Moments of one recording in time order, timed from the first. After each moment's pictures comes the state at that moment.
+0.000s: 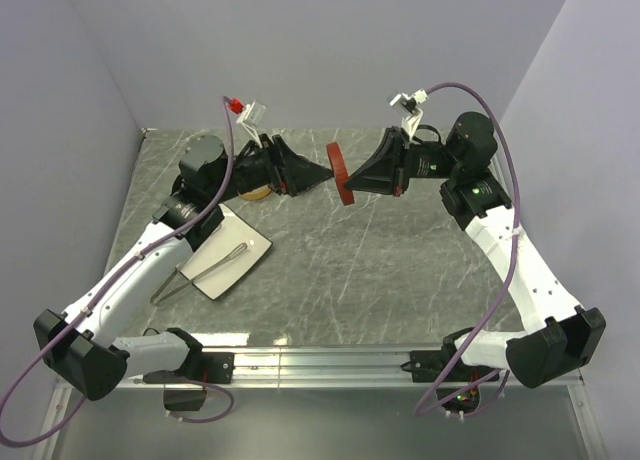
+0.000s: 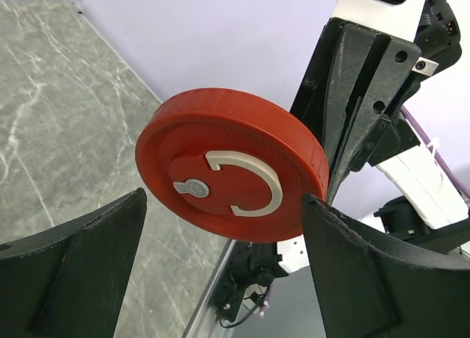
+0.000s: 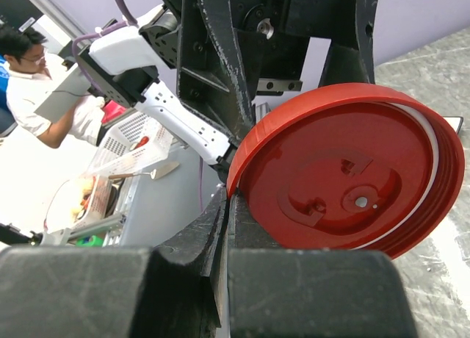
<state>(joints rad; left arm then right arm) -0.55 1.20 1.22 0.04 0.55 -0.76 0.34 1.26 1.31 0.08 -1.24 0.64</state>
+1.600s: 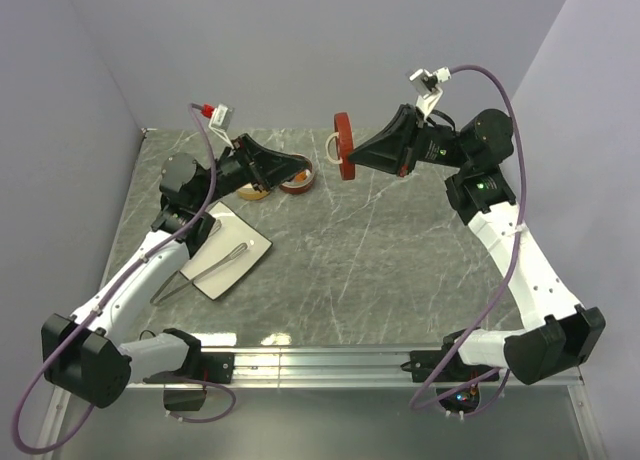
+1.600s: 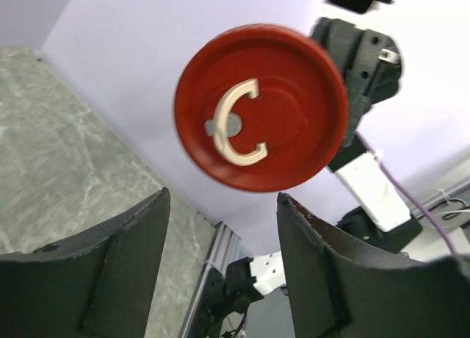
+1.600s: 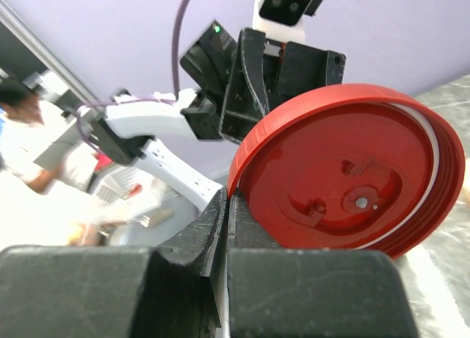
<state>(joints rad) -0.40 1.16 1.00 0.48 0.69 -1.01 0.31 1.27 1.38 0.26 -1.14 0.80</state>
